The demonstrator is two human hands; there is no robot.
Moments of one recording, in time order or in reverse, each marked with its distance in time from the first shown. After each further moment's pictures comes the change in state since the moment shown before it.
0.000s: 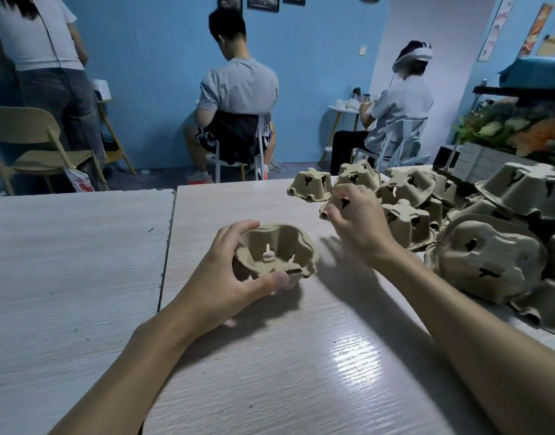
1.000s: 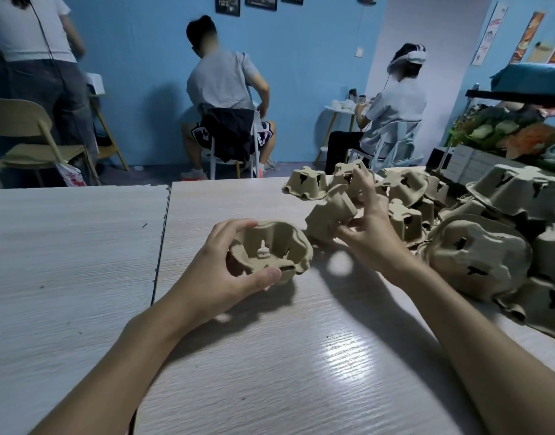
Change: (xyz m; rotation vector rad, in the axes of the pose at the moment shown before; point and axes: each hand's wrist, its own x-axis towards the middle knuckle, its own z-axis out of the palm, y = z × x) left_hand 0.002 -0.004 -0.001 -0.010 -0.027 0.008; right_hand -0.028 0.000 -0.028 0.329 -0.146 0.131
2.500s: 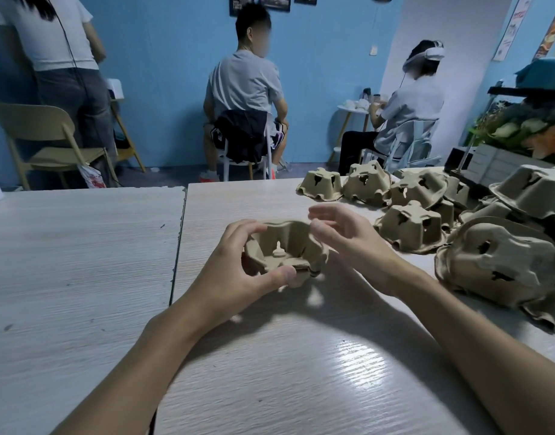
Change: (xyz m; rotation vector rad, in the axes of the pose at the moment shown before) left_hand -0.001 0.002 0.002 0.020 0.052 -0.038; right_hand -0.012 -0.025 0.026 0.333 -0.330 -0.045
